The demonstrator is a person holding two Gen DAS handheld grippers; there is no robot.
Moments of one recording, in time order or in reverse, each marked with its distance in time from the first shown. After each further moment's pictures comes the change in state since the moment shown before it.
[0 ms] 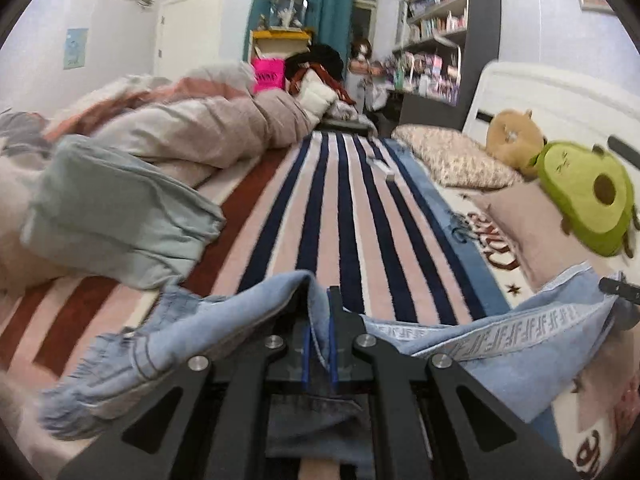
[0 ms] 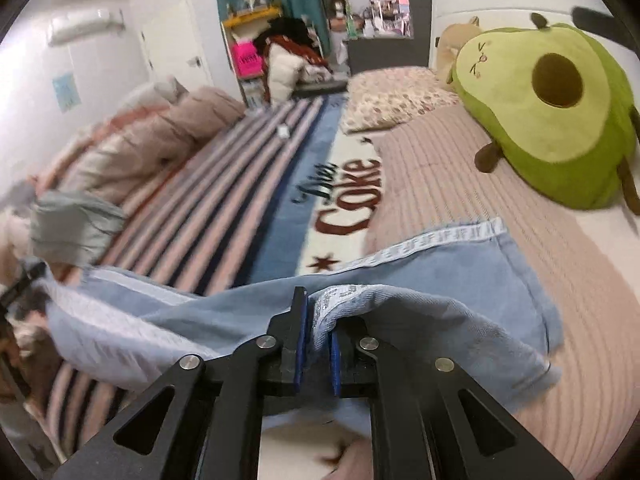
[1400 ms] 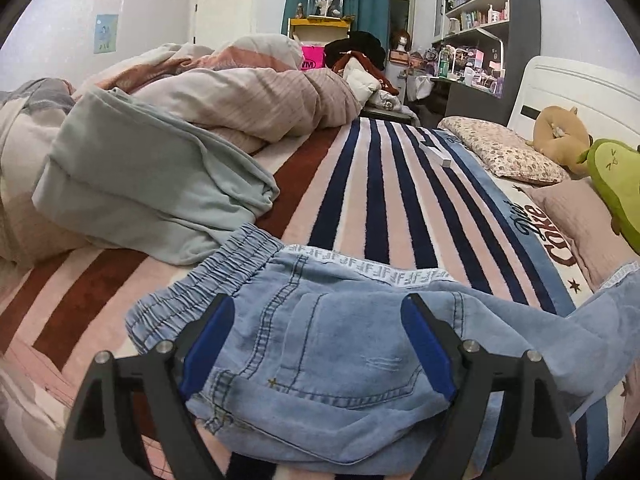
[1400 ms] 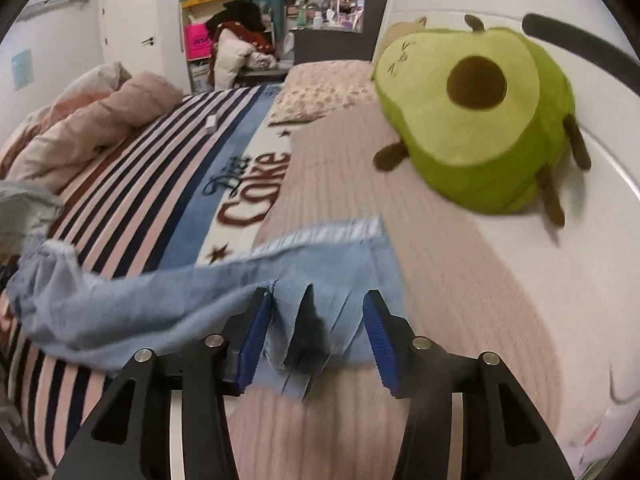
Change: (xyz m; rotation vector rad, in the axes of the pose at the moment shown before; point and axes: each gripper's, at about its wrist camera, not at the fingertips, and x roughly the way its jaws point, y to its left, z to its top) left arm 0.036 0.057 -0.027 -0.054 0.011 0.136; right arm -0.040 -0.070 0.016 0.005 0.028 -0.203
